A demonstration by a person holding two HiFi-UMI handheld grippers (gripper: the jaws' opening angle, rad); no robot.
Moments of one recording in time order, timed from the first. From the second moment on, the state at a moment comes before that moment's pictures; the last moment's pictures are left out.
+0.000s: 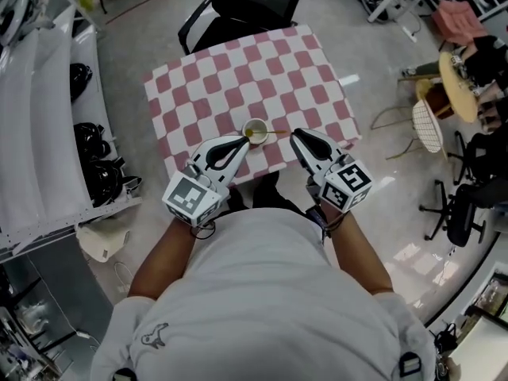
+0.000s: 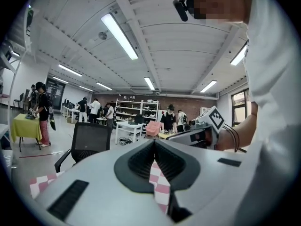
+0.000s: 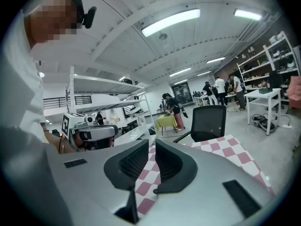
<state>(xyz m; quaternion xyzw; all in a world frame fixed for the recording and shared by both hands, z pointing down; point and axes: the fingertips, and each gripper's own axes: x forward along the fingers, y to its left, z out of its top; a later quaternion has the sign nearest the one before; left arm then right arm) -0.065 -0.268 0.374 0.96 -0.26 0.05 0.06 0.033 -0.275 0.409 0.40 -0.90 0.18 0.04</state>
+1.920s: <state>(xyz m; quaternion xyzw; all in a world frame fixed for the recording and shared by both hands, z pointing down) -0.005 -0.338 0.571 0.92 -0.28 0.17 0.21 0.056 -0.330 0.663 0.30 -0.85 0.39 0.17</state>
